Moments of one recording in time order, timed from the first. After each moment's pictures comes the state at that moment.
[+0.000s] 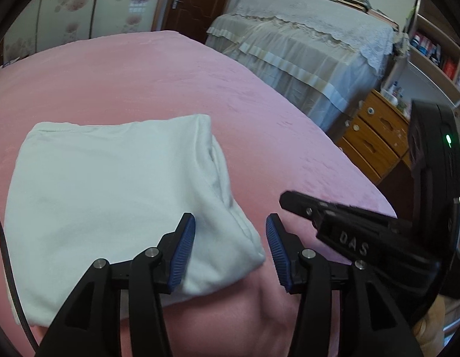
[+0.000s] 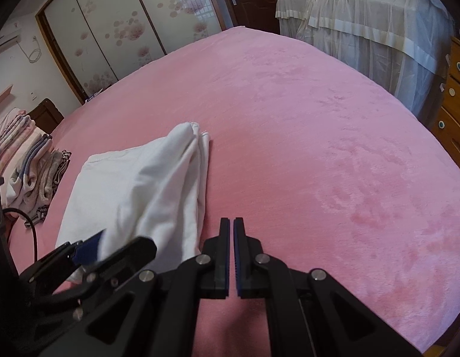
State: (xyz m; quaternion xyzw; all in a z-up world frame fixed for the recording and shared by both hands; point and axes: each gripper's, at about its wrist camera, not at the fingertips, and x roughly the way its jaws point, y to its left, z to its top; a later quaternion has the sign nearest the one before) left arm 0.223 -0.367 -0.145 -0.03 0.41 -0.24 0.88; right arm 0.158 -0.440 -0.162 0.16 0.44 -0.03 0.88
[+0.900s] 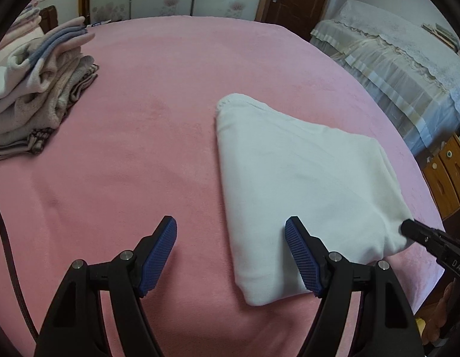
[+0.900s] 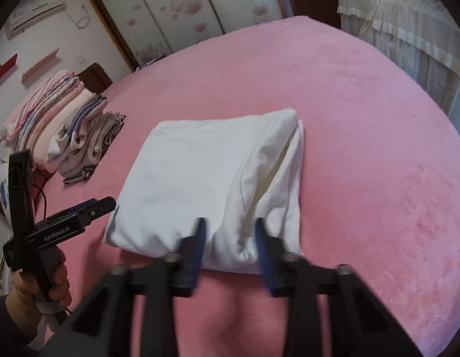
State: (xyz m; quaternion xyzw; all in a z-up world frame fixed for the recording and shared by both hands) left arm 0.226 -0.188 -0.137 -0.07 0.45 -0.02 0.89; right arm 0.160 -0.372 -0.142 0.12 0.47 0.11 0.87
